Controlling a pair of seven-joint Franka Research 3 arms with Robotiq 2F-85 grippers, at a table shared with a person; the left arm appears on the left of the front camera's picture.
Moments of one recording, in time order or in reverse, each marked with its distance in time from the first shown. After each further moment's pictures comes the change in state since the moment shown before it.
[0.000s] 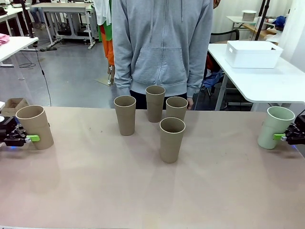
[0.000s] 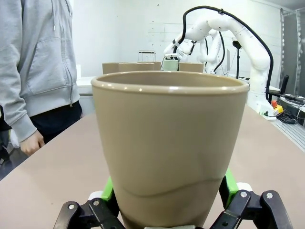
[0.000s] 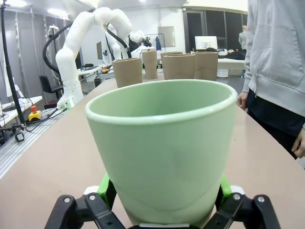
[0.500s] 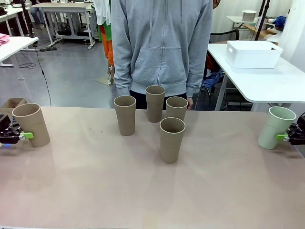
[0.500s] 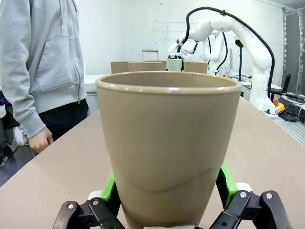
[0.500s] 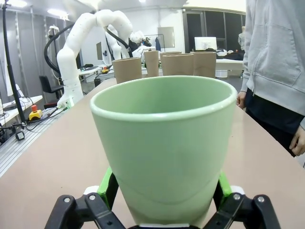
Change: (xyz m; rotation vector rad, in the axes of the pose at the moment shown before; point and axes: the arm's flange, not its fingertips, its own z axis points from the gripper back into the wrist) left arm 0.004 0.012 0.027 0.015 0.010 -0.010; right arm -0.003 -0.002 0.010 -0.002 -0.002 0.003
